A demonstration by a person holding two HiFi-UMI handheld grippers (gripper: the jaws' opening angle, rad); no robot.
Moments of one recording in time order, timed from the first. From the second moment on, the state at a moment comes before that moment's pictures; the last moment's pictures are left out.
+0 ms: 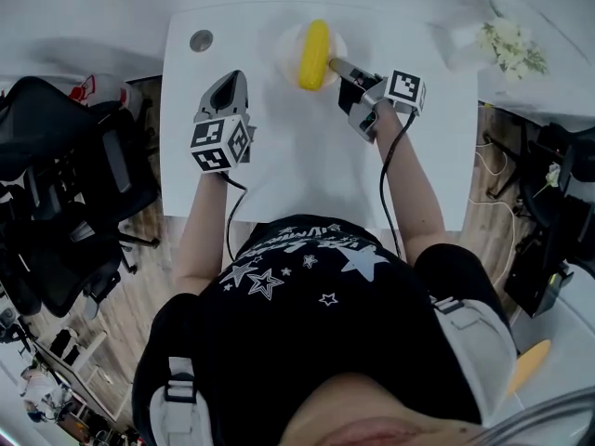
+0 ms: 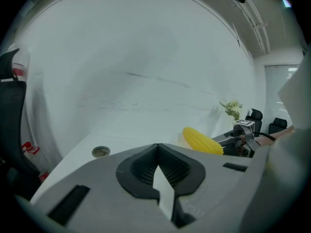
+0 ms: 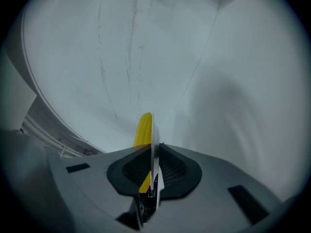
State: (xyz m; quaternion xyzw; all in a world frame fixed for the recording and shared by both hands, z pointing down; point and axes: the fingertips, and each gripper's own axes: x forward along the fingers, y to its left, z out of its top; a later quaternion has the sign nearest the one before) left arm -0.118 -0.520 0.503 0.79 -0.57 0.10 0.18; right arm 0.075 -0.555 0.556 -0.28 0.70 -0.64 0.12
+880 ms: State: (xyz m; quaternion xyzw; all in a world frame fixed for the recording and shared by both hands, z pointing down) left arm -0.119 -0.561 0.542 0.78 -0.58 0.13 0.20; right arm 0.074 -0.618 0.612 -0.30 0.70 -0.65 0.09
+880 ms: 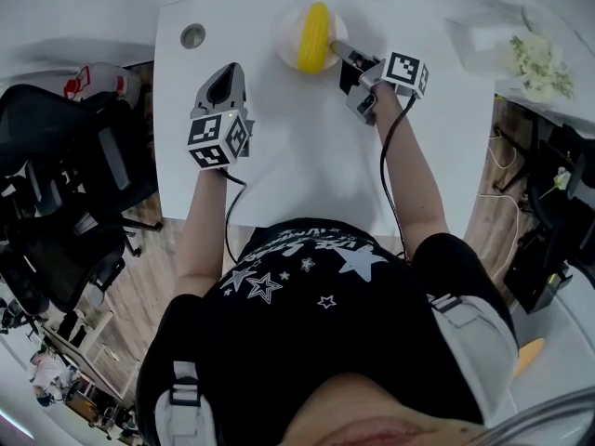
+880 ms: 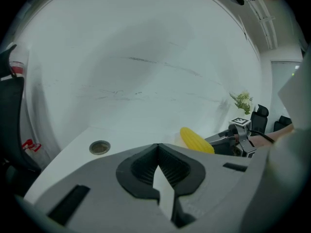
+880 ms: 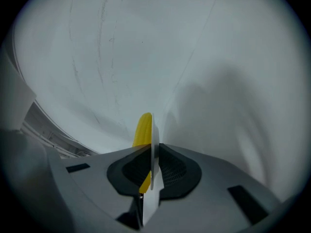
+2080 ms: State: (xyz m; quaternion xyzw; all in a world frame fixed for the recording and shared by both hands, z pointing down) left arm -0.115 -0.554 0.549 0.78 -0.58 0.14 0.21; right arm 0.082 -0.632 0.643 -0.39 0.60 -0.70 0.05
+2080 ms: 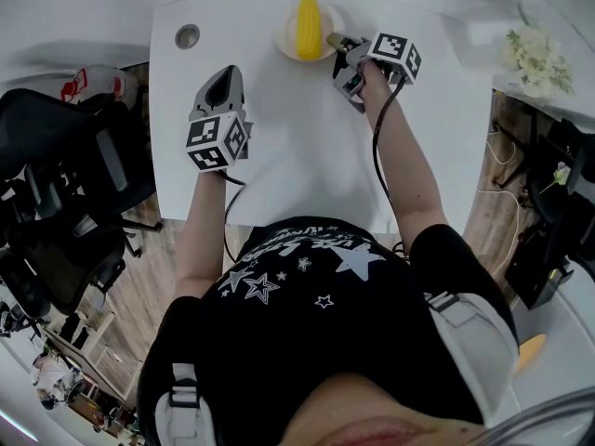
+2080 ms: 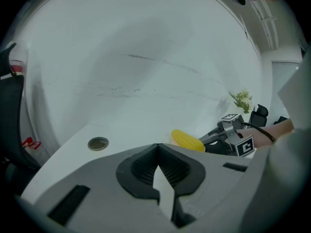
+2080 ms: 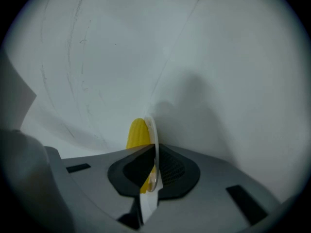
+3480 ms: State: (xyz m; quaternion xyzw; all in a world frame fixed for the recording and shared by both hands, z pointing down) left arm -0.101 -0.550 0.536 0.79 -0.57 0.13 0.21; right arm 0.092 -0.627 0.629 -0.49 0.63 -0.60 -0.05
